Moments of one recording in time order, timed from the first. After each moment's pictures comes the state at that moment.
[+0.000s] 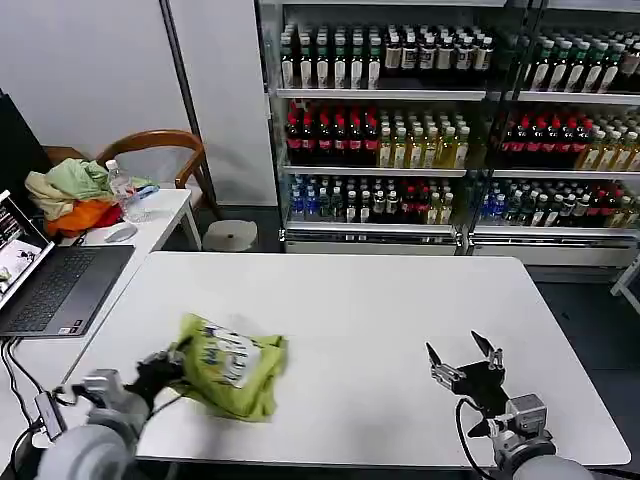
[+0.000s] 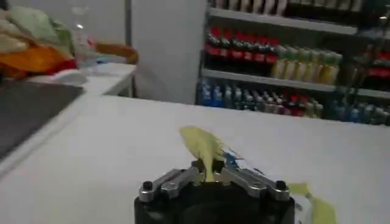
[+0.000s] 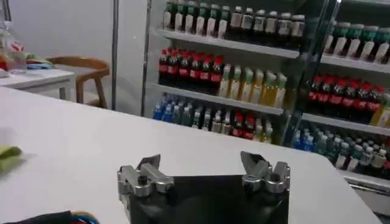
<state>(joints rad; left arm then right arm) 1.43 -0.93 -0.63 -2.08 -0.86 0.48 -0.25 -1.53 0.99 0.51 2.24 0.41 -0.40 0.18</state>
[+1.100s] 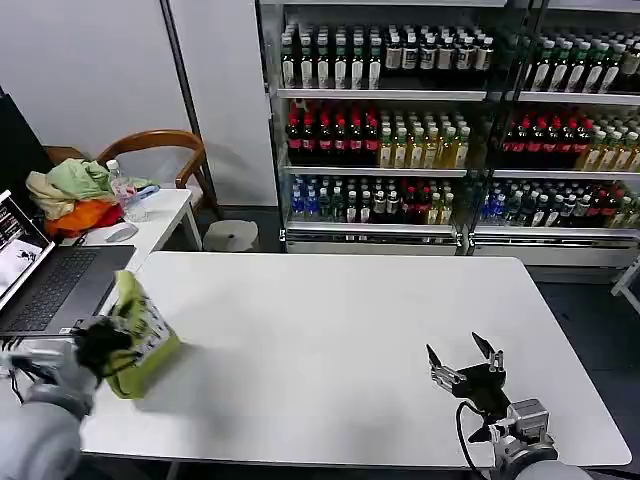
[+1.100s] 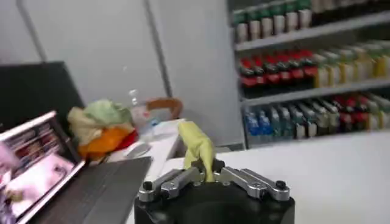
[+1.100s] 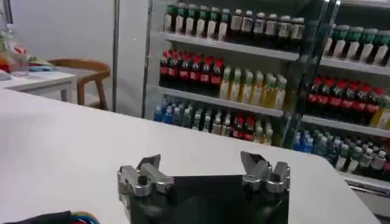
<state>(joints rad) 1.44 -0.85 -0.67 -2.21 -0.57 0.55 -0.31 -1.56 1.00 0.53 2.26 0.39 -0.39 0.18</state>
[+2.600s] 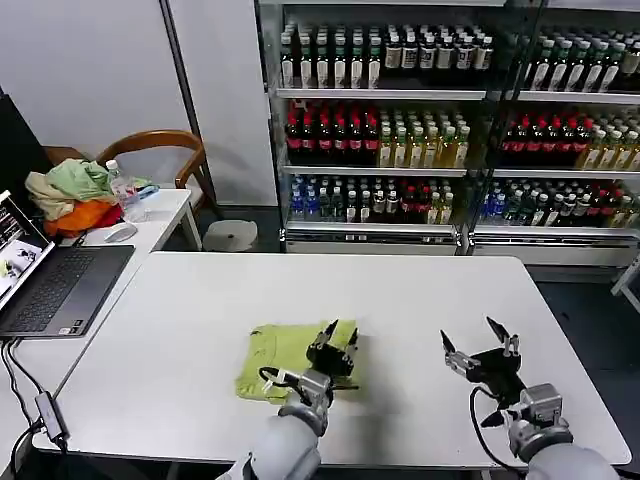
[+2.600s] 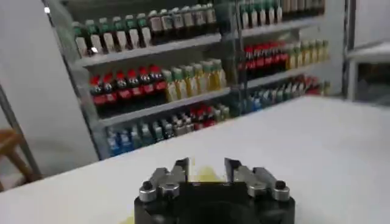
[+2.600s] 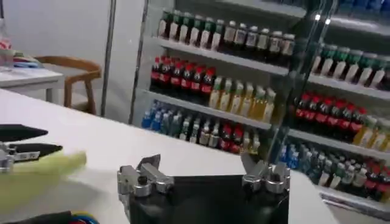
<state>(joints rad) 1.04 -1.34 0.13 -1.90 -0.16 0.48 -0.29 -1.49 0.94 0.59 2.24 0.39 -0.40 0.16</state>
